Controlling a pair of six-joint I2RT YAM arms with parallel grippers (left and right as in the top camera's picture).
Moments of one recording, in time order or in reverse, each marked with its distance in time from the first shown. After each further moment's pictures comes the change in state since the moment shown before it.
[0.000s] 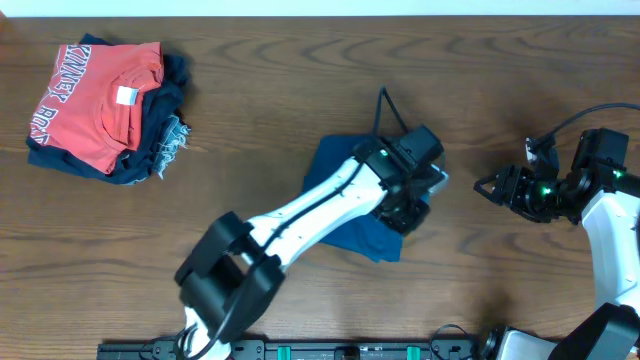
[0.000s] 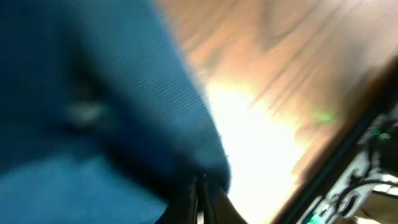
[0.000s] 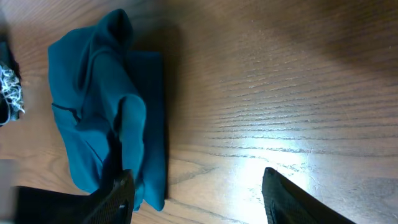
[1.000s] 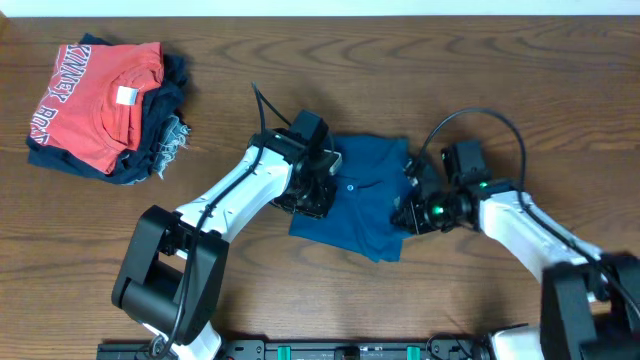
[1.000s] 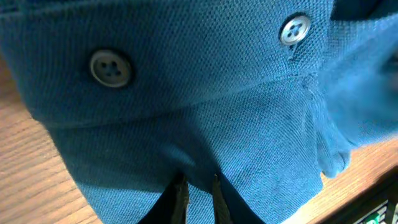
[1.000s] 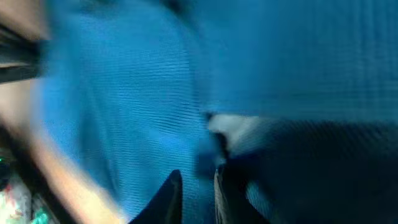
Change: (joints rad) left arm 0.376 -0.155 -0.386 0.080 0.039 -0.014; right arm 0.573 0.169 -0.236 0.433 0.013 0.056
